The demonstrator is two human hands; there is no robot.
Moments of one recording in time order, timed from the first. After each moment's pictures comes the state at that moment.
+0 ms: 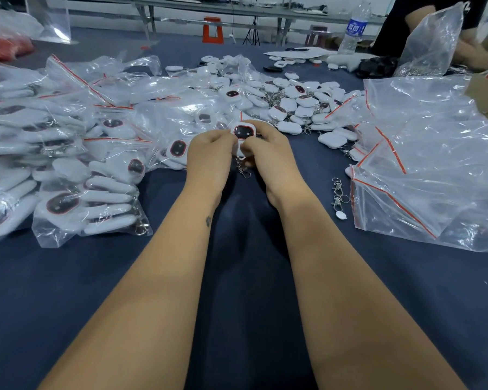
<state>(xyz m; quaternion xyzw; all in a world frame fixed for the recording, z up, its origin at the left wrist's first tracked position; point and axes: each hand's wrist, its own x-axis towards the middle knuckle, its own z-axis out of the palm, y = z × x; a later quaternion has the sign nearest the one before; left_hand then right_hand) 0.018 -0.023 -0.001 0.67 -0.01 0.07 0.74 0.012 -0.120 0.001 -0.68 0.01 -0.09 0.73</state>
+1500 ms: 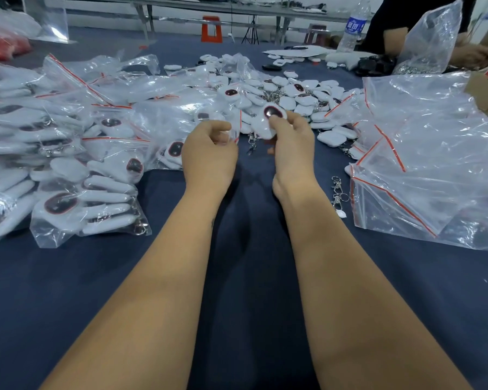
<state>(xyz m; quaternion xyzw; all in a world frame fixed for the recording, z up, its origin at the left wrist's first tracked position) 0.021 -0.023 -0.006 0.76 0.00 0.17 0.63 0.014 -0.128 0.011 -0.59 0.11 -0.23 0.77</state>
